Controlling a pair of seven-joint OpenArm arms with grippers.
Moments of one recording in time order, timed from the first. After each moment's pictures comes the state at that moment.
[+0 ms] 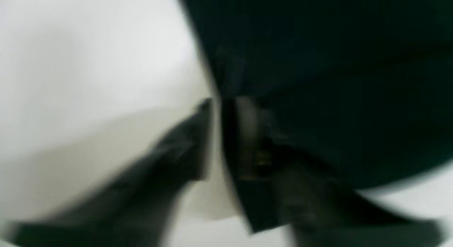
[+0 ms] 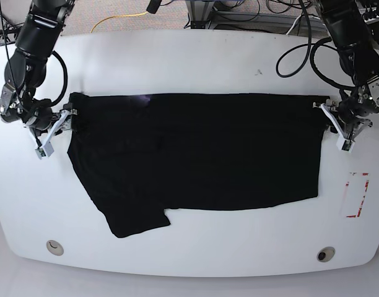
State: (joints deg) left arm -2.6 -18.9 -26.7 80.5 -12.0 -43.0 49.4; right arm 6.0 25.1 24.7 75.3 35.3 40.3 -67.0
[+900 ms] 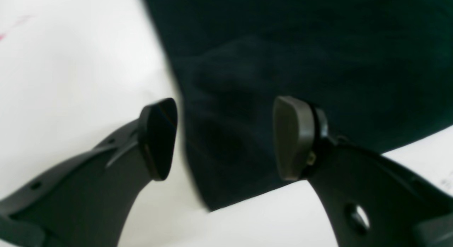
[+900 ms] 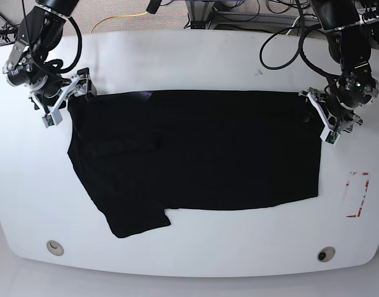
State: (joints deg) left arm 3.9 -14.7 -24.6 93.2 -10.6 -43.0 49.7; right arm -9.8 14.5 34.6 100.7 36.3 41.0 -75.1
